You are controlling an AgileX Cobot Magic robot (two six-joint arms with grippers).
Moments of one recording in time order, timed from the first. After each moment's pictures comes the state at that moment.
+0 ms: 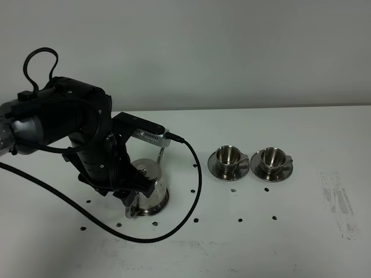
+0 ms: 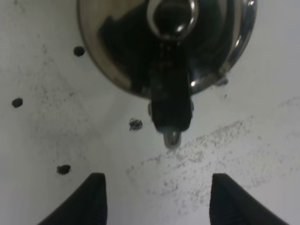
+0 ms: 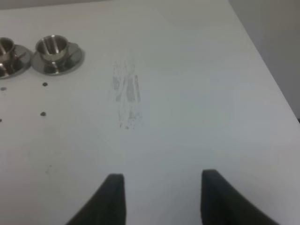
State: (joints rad) left arm -0.43 1.94 -1.45 0.05 0.95 0.01; right arm -0.10 -0.01 -0.52 0.01 1.11 -0.01
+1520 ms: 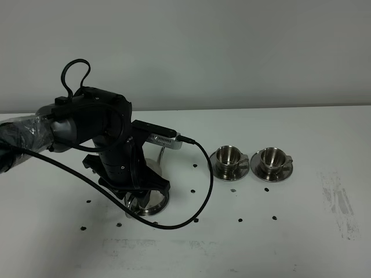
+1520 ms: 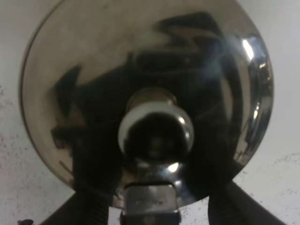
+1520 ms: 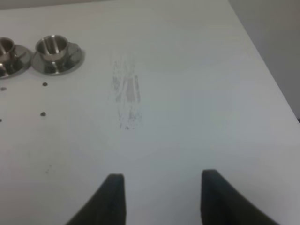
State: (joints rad) left arm -0.43 2.10 -1.57 0.00 0.94 -0.01; right arm -0.10 -0.01 -0.52 0.01 1.11 -0.01
